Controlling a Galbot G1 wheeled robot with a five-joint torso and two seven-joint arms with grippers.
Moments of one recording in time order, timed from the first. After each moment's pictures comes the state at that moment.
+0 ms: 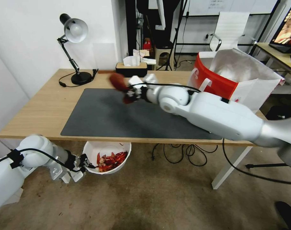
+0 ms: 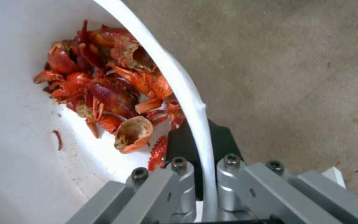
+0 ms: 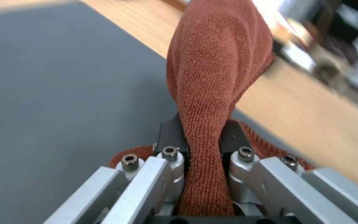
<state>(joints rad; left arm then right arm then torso) 1.04 -0.49 -0.18 -1.84 0.56 -0.54 1.01 0.06 0.97 -0.77 1.62 1.16 -0.54 0.43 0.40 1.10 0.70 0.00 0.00</state>
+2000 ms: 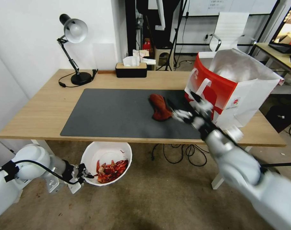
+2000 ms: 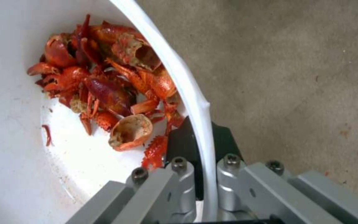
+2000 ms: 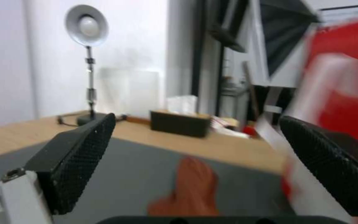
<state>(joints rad) 1.22 -0.50 -0.32 -1.91 0.59 -0.55 1.00 -1.48 0.84 0.36 2.21 0.48 0.19 0.15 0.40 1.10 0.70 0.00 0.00</state>
